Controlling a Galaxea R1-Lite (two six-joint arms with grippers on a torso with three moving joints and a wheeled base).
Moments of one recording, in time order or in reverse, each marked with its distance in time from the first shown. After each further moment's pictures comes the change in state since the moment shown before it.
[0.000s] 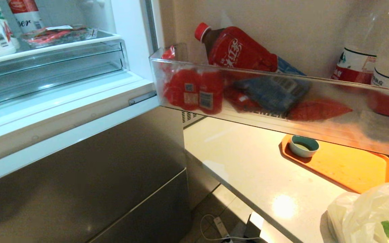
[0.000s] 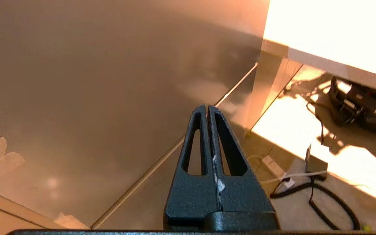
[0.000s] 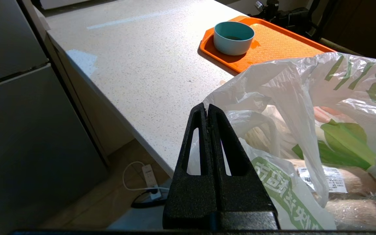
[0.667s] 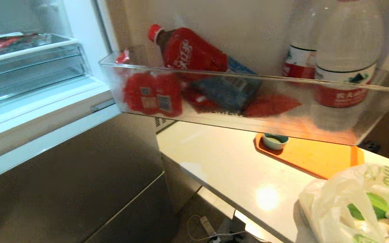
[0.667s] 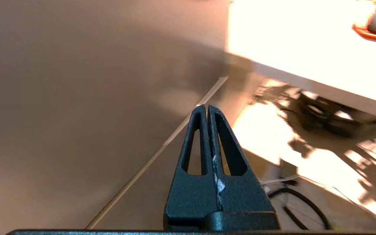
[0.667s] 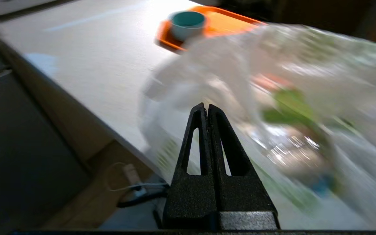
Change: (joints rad) left arm 0.002 -0.017 0.000 -0.002 0.023 -0.059; right arm 0.001 0.000 0.000 -0.001 -0.003 0.019
